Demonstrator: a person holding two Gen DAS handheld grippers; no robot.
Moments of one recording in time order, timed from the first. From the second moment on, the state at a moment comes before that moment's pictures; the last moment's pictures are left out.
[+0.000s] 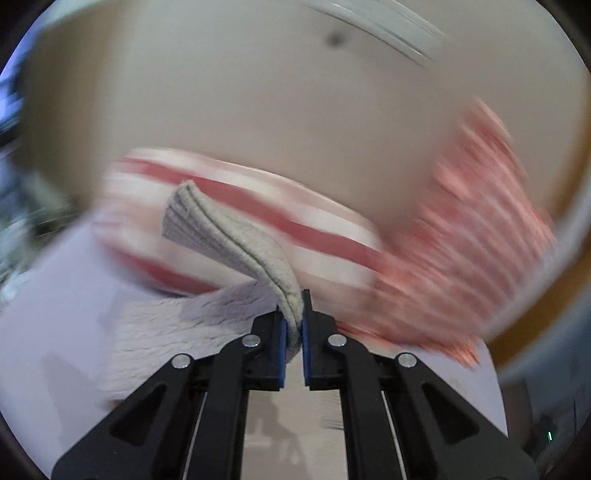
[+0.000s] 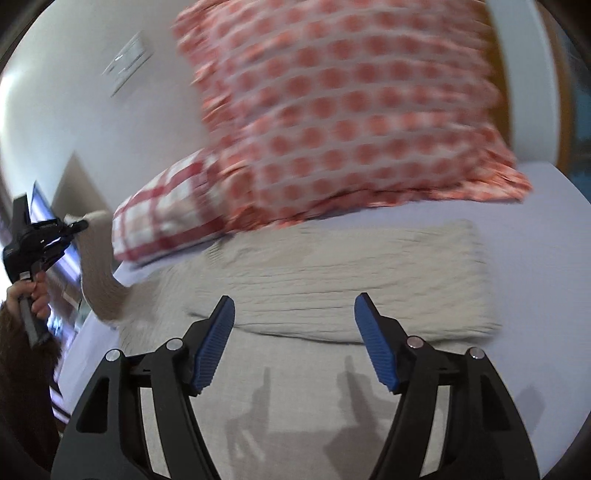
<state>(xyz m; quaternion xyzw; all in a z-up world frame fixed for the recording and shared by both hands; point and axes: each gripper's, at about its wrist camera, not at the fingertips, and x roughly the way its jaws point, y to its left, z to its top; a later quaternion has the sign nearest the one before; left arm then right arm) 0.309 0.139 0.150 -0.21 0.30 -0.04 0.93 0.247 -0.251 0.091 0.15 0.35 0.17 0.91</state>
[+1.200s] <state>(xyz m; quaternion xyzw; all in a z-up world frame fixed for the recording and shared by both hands) 0.078 0.170 -0.051 -0.22 0.43 -0.16 0.86 0.148 -0.317 0.035 0.13 0.46 0.17 0.86</state>
